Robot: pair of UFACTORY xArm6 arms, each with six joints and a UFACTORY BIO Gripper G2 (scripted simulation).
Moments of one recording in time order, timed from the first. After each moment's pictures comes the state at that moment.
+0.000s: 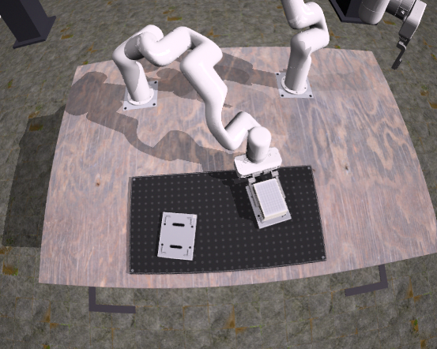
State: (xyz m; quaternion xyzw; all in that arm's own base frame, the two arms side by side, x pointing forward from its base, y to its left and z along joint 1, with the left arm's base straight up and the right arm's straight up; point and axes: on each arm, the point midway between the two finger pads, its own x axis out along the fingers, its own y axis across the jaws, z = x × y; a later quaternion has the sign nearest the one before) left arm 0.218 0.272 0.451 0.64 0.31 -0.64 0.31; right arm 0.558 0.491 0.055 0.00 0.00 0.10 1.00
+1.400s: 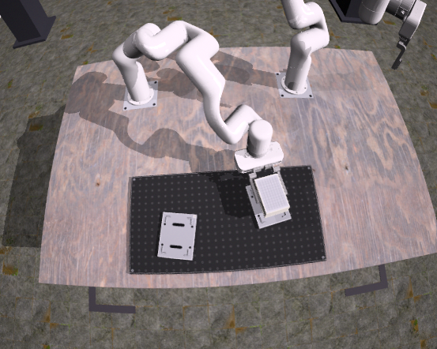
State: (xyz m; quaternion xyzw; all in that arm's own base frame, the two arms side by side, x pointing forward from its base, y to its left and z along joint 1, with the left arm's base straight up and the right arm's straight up) left arm 0.218 0.272 0.451 0.64 0.31 -0.64 0.31; right arm 0.558 0.491 0.094 0.00 0.00 0.10 1.00
